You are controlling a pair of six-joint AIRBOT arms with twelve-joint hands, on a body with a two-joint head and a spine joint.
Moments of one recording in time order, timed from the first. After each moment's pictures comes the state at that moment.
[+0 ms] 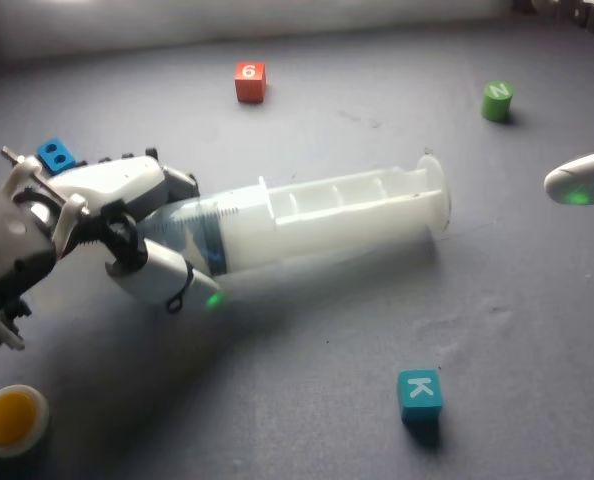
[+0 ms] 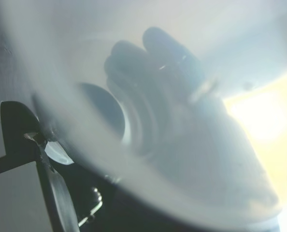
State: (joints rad) left arm 0.74 -1.03 1.04 -1.10 -0.48 1.52; right arm -0.50 -0.68 0.87 0.28 0.55 -1.01
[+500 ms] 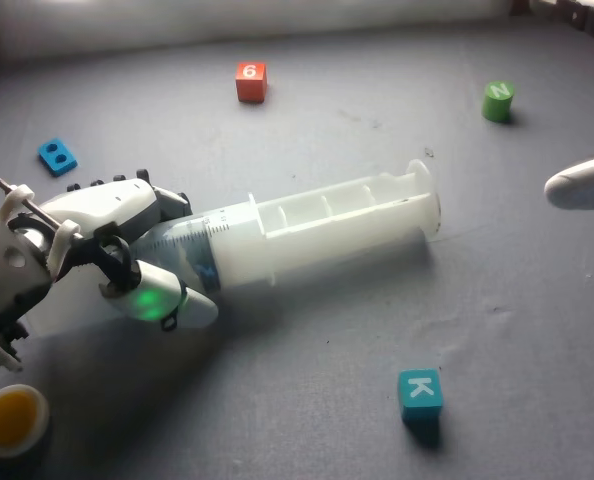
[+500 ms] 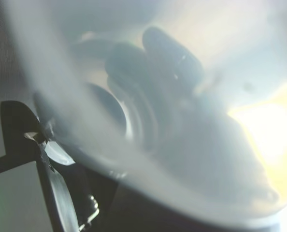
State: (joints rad) left arm 0.80 -1.04 1.04 -1.04 -0.53 1.43; right arm -0.50 -0.68 0.87 0.27 0.55 -1.01
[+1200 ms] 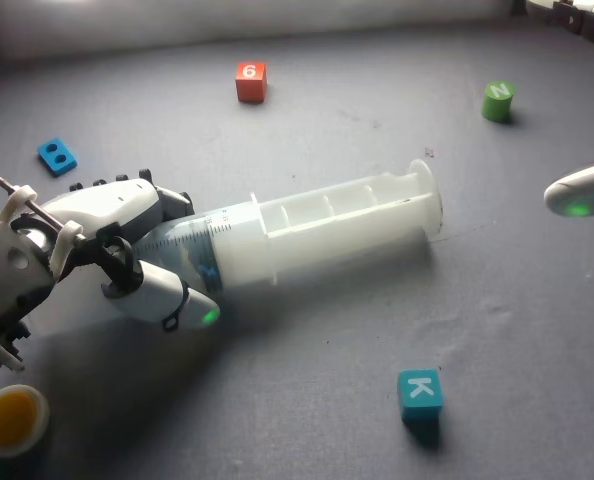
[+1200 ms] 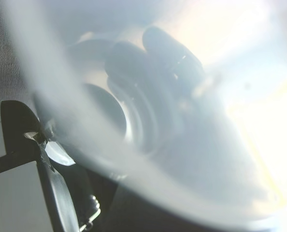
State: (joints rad) left arm 0.80 -1.05 1.04 -1.03 -0.53 1.42; right arm -0.51 -0.68 0.87 0.26 0.55 -1.01
